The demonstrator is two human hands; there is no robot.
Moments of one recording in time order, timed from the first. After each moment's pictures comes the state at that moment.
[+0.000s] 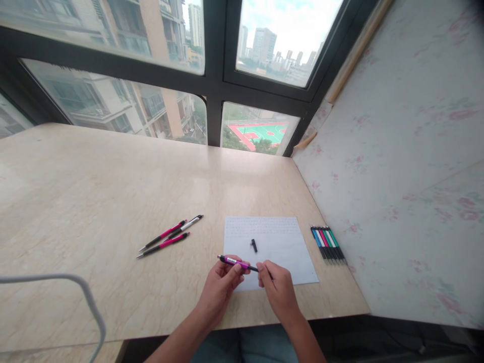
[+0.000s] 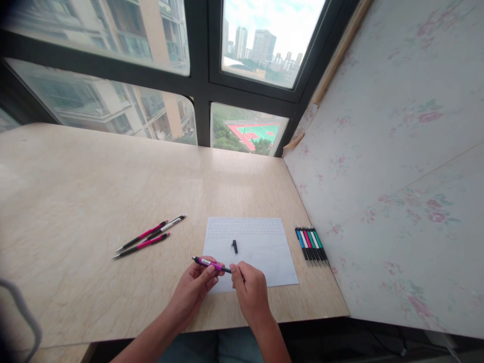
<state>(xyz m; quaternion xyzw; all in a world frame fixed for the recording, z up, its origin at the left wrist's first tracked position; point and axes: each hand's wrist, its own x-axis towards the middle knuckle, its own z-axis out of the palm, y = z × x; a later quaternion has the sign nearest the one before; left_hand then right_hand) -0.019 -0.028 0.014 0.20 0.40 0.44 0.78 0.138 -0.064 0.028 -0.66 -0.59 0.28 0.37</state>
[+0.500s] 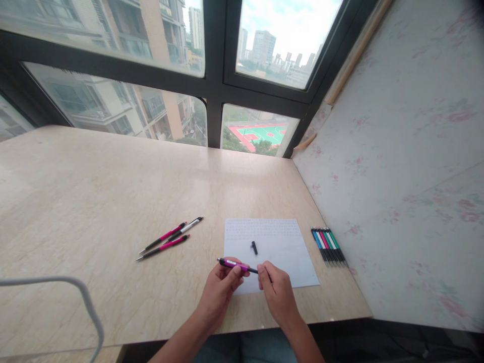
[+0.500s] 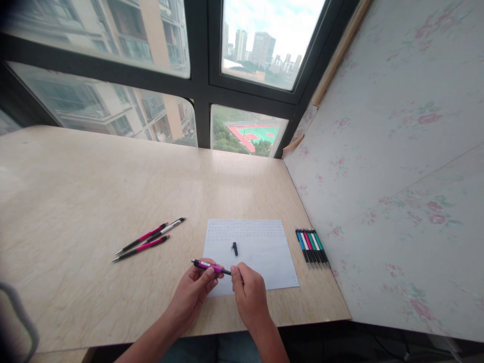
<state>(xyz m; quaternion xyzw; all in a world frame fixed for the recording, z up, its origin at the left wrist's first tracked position) -0.019 -0.026 0.015 0.21 0.41 0.44 0.77 0.135 -0.063 0.030 -0.66 -0.59 0.29 0.37</state>
